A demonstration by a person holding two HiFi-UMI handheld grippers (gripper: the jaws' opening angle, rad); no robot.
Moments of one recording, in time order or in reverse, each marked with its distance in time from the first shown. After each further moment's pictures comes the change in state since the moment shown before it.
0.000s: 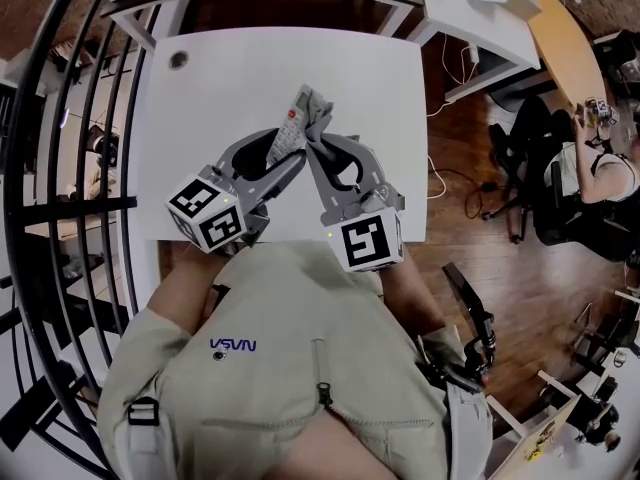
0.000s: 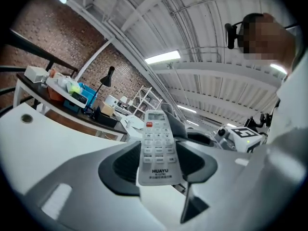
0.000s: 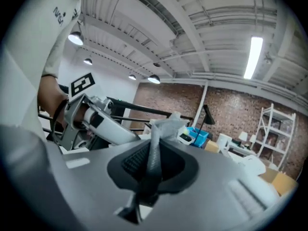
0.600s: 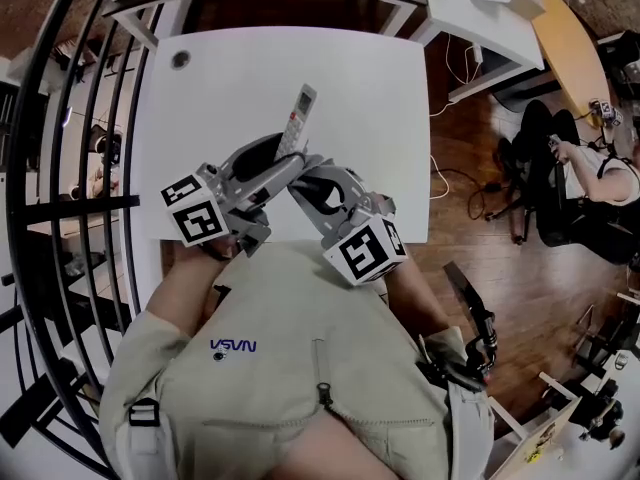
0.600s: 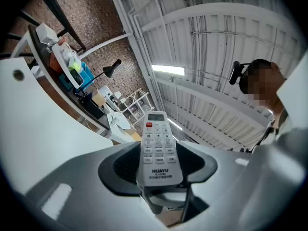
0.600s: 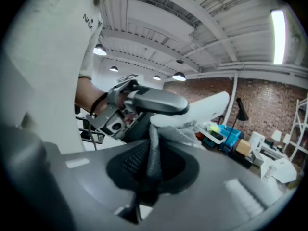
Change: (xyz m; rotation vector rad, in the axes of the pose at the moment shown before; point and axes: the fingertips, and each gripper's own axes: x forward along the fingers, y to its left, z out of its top) left arm -0.006 -0.018 0.019 -0.277 -0.085 -0.186; right arm -0.007 0.066 -0.018 -0.016 -0.008 0.329
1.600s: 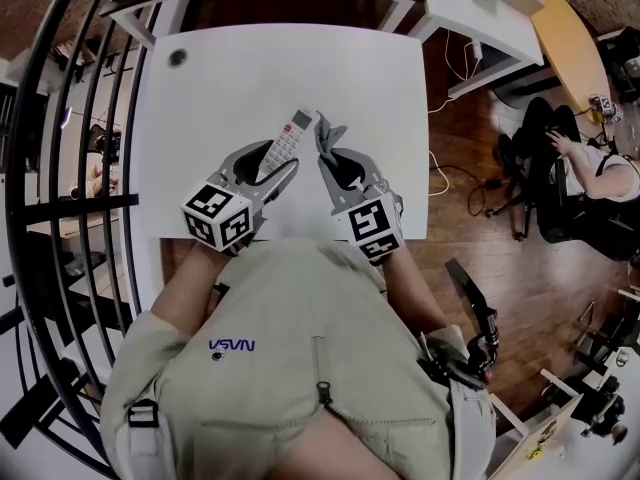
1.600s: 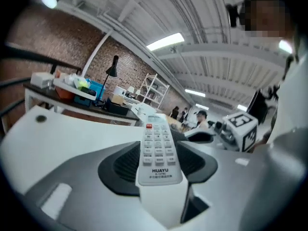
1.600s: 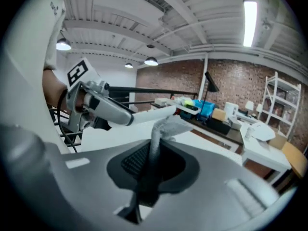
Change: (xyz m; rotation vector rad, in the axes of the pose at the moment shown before) left arm -0.017 0.072 -0.065 0.365 0.255 0.340; right arm -0.005 -0.040 -0.090 0.265 0.179 -0.225
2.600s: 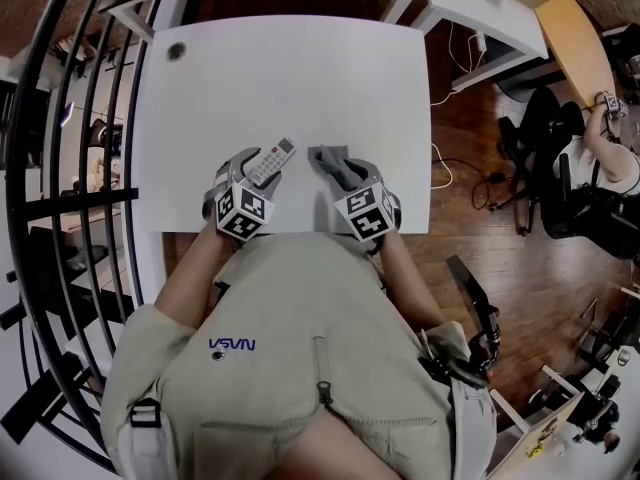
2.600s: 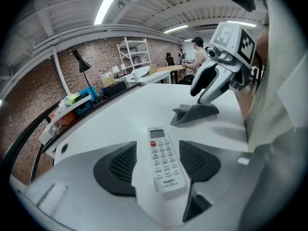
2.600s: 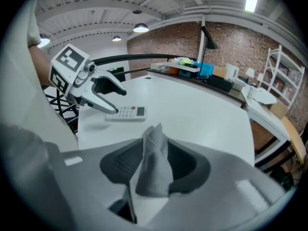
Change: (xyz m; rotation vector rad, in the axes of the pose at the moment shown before) left arm 0.015 0.069 -0.151 0.597 0.511 0.228; right arm 0.020 0.006 -0.143 0.105 0.374 0.031
